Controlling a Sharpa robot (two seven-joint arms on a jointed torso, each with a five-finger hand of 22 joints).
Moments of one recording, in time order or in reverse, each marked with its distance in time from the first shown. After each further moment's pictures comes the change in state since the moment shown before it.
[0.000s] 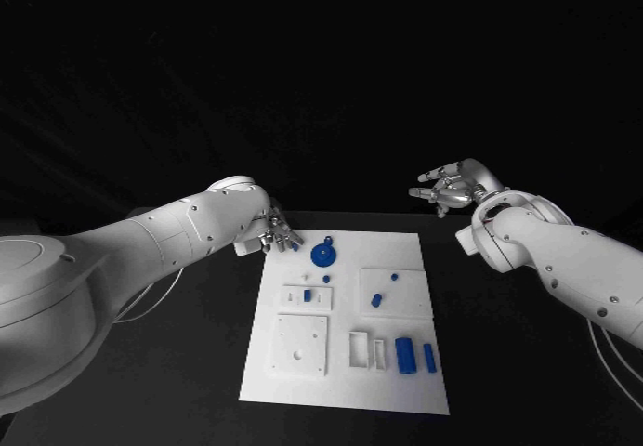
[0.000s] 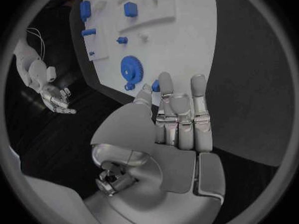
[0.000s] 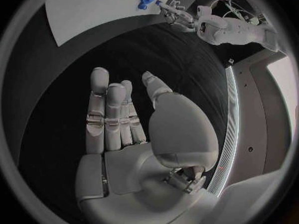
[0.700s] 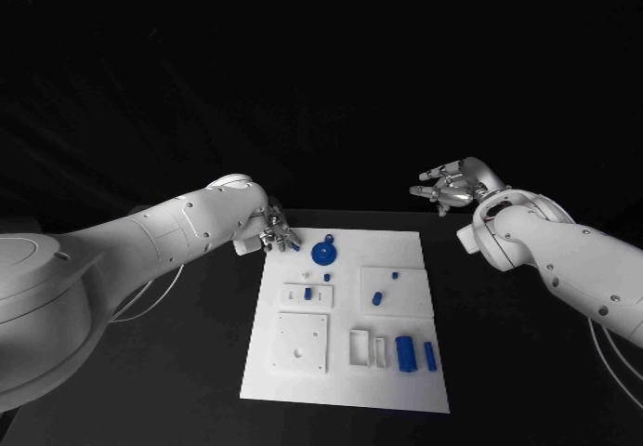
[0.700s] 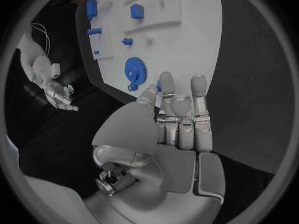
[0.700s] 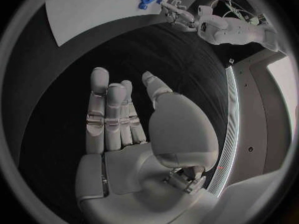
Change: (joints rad) left arm 0.000 -0.017 0.001 0.017 0.046 0.010 0.009; left_hand 0.080 0.014 0.121 0.001 0.059 0.007 -0.011 0.011 0.112 0.000 0.000 0.000 -0.009 0.000 -0.007 0.011 0.023 0.000 -0.011 -0.004 0.025 0.000; right arm 0.000 0.001 0.000 -0.003 0.000 0.000 0.000; right_hand 0.000 0.000 0.000 0.000 0.000 0.000 0.000 0.000 0.000 0.000 0.000 0.000 0.000 0.000 0.000 0.000 0.000 0.000 0.000 0.000 0.000 -0.001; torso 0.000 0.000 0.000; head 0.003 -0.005
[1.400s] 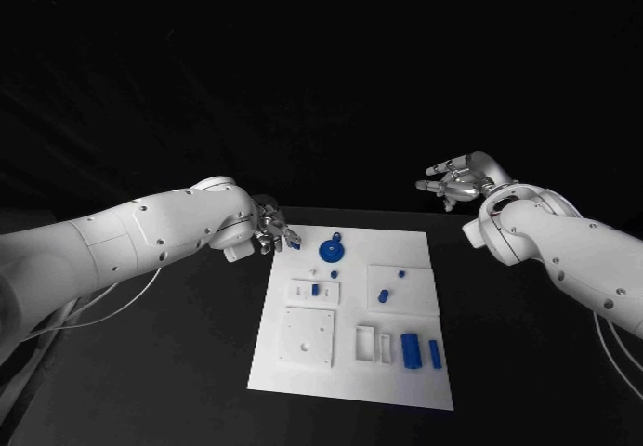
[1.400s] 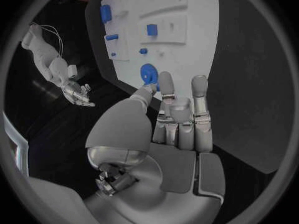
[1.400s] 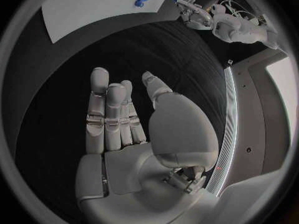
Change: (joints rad) left arm 0.013 -0.237 -0.003 0.407 0.044 -0.157 -0.032; left_hand -0.077 -0.137 0.179 -0.027 0.207 0.025 0.024 -0.006 0.079 0.001 -0.007 0.077 -0.008 0.059 -0.010 0.023 0.075 0.000 0.011 -0.004 0.031 0.000; right arm -0.002 -0.014 0.000 -0.012 0.005 0.001 0.001; right_hand 0.000 0.000 0.000 0.000 0.000 0.000 0.000 0.000 0.000 0.000 0.000 0.000 0.000 0.000 0.000 0.000 0.000 0.000 0.000 0.000 0.006 0.000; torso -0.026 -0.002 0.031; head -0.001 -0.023
